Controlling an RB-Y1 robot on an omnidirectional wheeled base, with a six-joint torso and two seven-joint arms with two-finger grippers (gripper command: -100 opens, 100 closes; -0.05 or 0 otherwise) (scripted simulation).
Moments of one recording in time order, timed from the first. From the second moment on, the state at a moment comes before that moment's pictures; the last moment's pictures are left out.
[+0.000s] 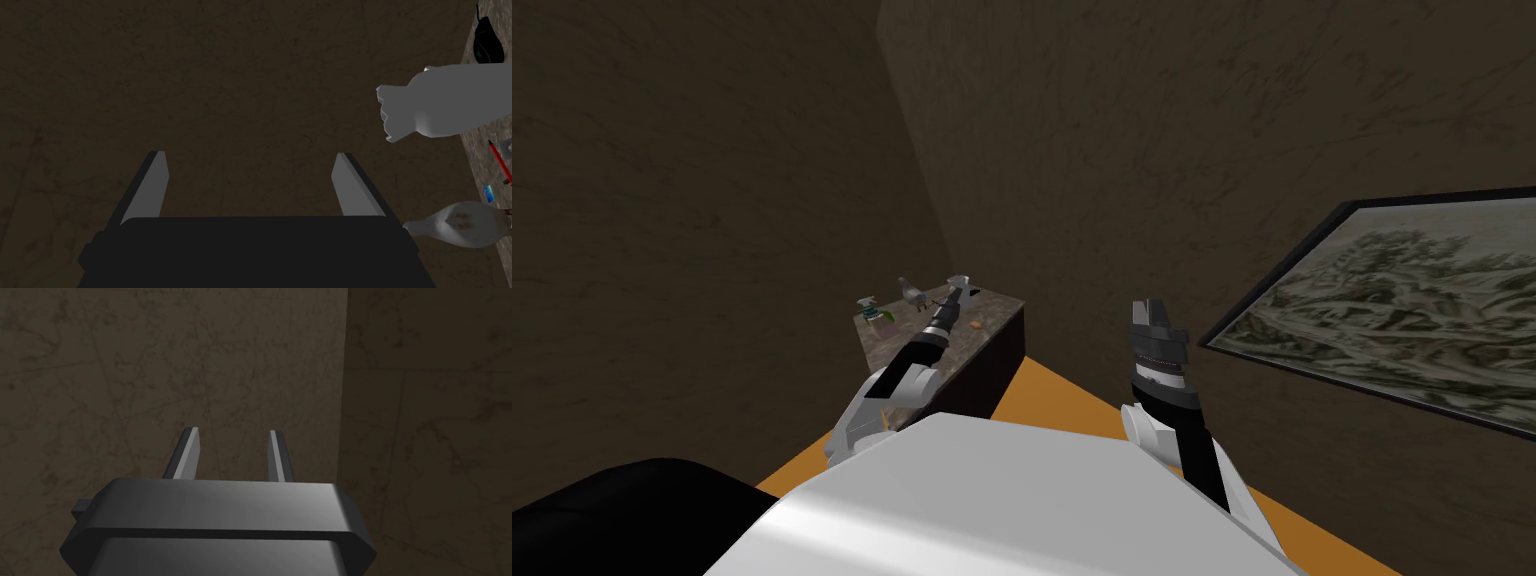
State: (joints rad) left arm 0.35 0.22 0.11 -2.44 0.05 0.25 -0.25; right arm 0.45 -0.03 -0.06 -2.28 0.05 -0.61 -0.04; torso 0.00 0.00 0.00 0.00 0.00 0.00
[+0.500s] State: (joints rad) left arm 0.33 0.24 0.13 -2.45 0.08 0.38 -0.27; right arm 0.45 -0.03 -0.06 -2.28 0.05 -0.61 -0.04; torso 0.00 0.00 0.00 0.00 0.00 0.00
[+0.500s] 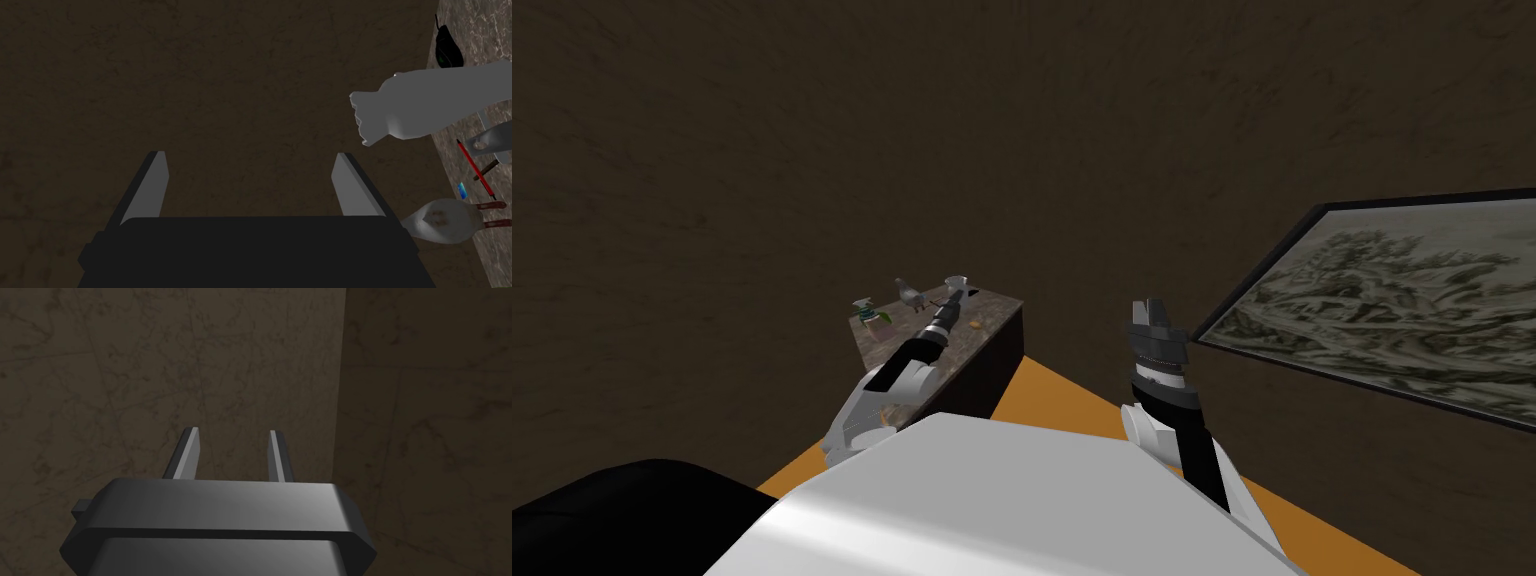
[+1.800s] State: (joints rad) left arm 0.32 0.29 0.19 -2.46 0.17 0.72 -0.29; right arm 0.45 -0.03 -0.06 -2.28 0.05 -0.61 -0.04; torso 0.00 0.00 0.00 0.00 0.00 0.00
